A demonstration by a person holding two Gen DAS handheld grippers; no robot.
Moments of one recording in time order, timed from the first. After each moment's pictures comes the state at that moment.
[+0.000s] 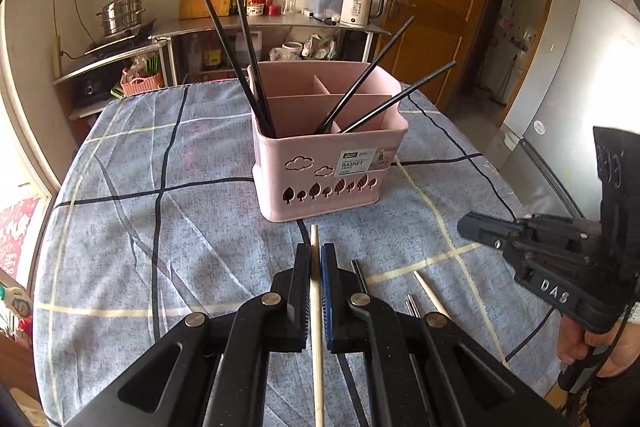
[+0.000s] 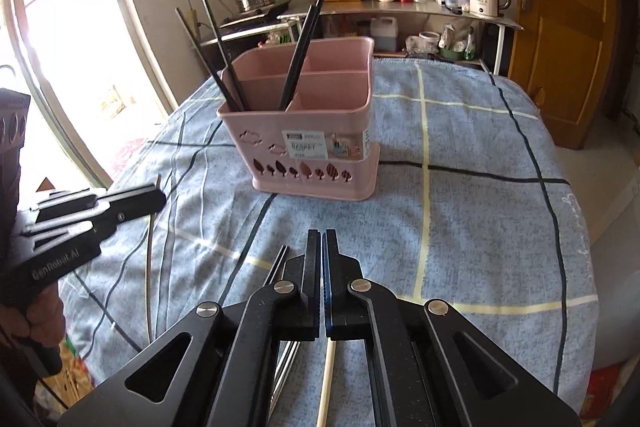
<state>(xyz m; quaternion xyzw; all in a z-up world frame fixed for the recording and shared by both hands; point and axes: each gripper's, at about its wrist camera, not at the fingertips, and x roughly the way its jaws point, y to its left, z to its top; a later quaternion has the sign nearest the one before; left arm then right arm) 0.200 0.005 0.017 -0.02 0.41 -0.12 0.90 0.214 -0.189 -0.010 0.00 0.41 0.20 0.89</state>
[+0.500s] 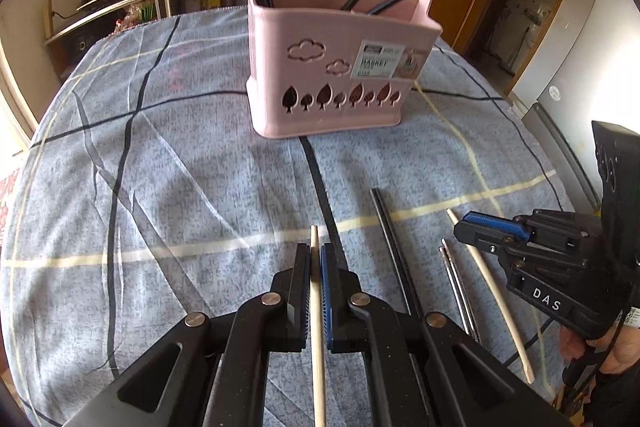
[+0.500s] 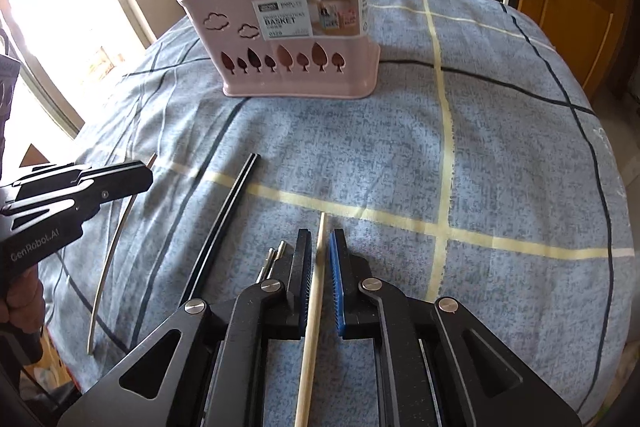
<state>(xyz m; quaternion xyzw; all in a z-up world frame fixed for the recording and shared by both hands) 0.206 0.000 -0.058 -0.02 0.49 -0.12 0.86 0.218 -0.183 -0.089 -0.03 0.50 0.19 0.85</state>
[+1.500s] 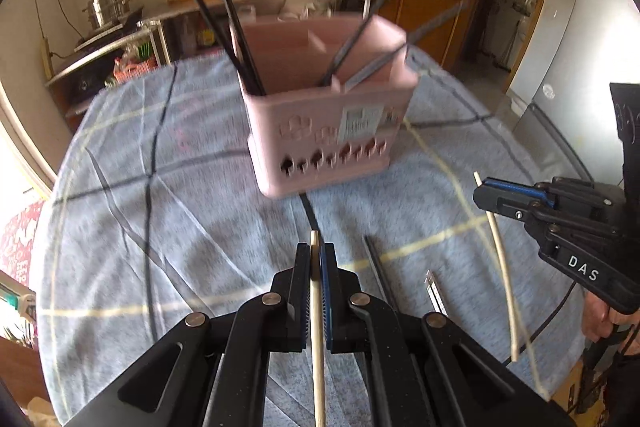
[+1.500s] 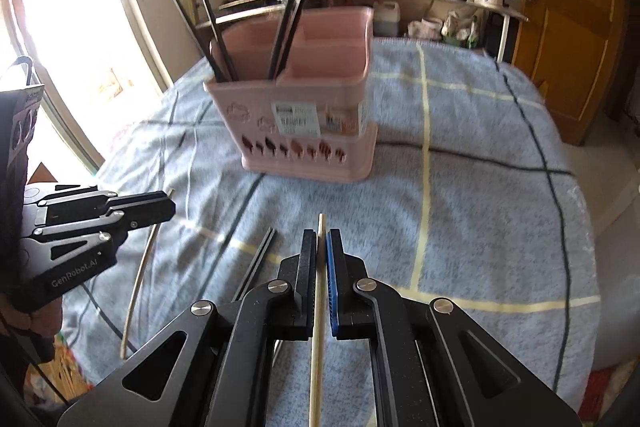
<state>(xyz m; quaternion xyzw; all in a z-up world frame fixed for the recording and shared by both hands) 0.212 -0.005 0.002 0.02 0.44 -0.12 0.89 0.221 -0.190 -0.016 -0.02 0.42 0.20 0.89</state>
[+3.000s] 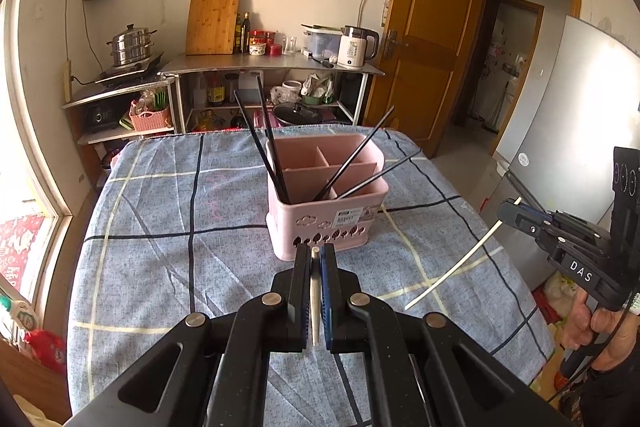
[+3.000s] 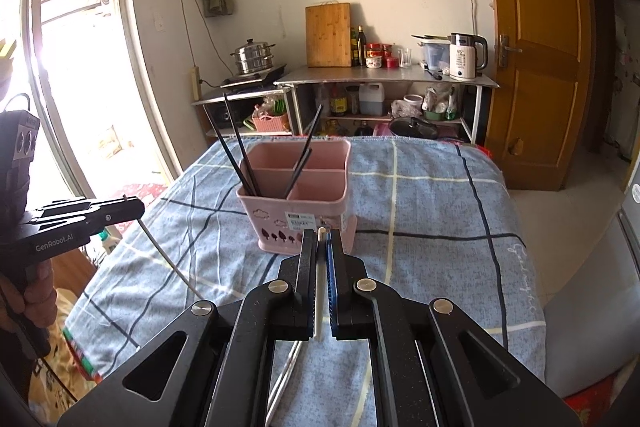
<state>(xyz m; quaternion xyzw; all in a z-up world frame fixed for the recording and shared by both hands) 0.167 0.029 0.099 -0.03 0.35 -0.13 0.93 0.169 -0.217 0.073 0.01 0.30 0.18 0.94</state>
